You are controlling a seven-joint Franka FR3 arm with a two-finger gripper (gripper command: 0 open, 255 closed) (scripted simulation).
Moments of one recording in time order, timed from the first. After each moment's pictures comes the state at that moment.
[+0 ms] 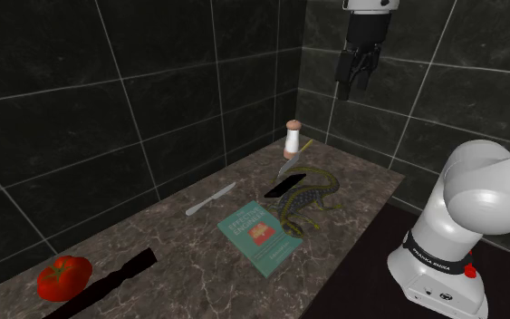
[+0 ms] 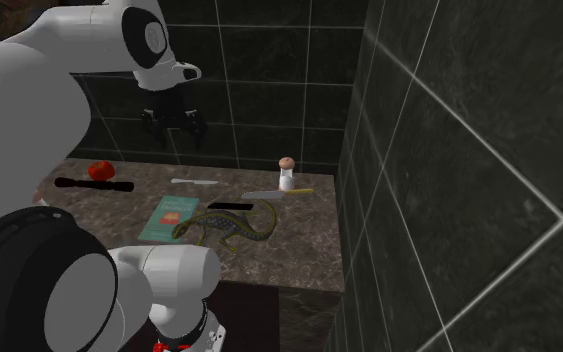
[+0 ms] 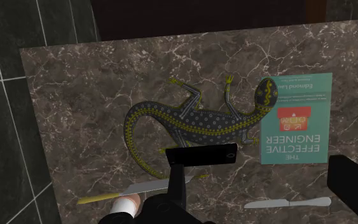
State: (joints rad) arm 0.00 -0.84 0.01 -2.32 -0.02 1.49 0.13
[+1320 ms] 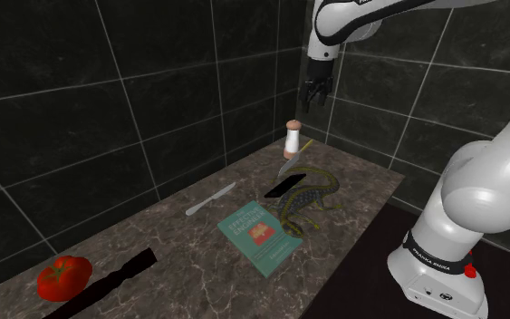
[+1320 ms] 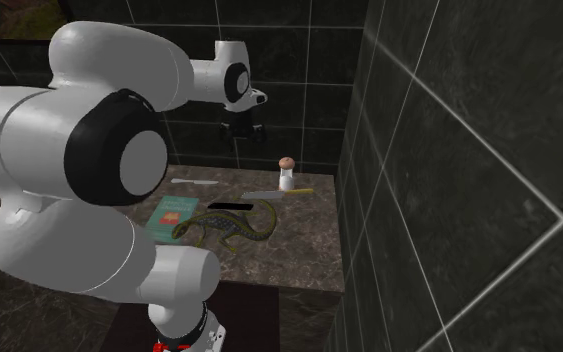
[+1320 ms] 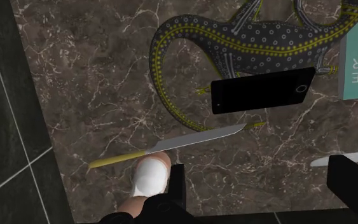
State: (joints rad) arm -0.06 -0.34 -0.22 -2.26 -0.09 1.96 -0.09
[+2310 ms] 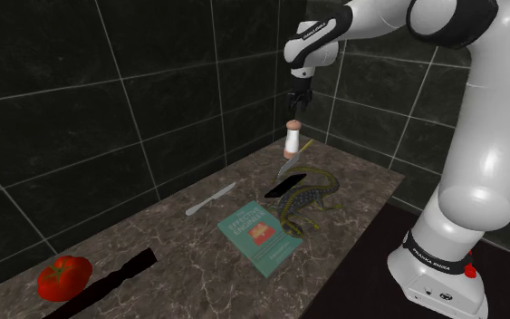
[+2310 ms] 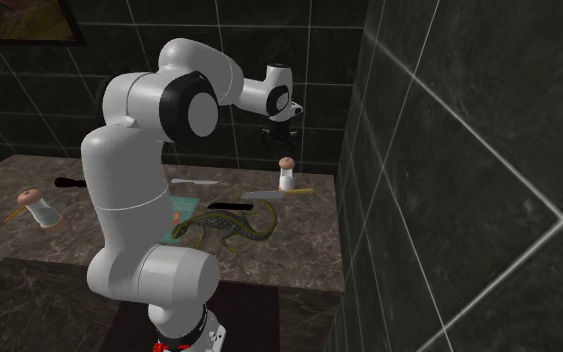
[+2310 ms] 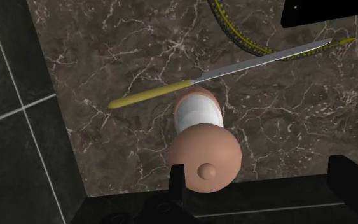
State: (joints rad) arm -0.14 0.21 -0.34 -1.88 0.11 2.13 -0.33
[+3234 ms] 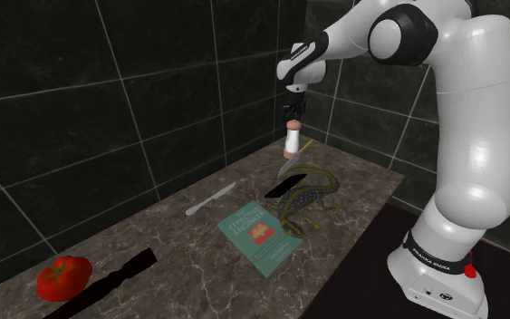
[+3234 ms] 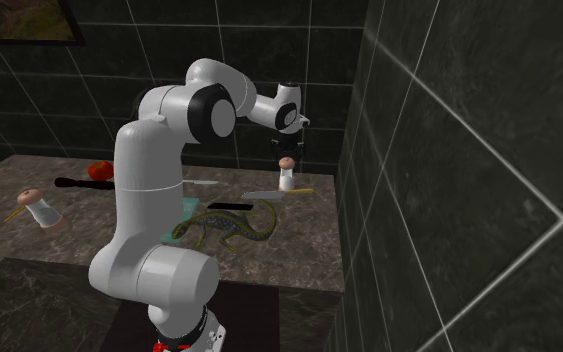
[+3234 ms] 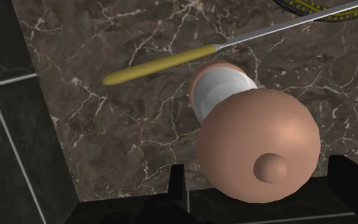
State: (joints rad) arm -0.19 0.44 -0.32 -1.74 0.20 2.21 -0.40
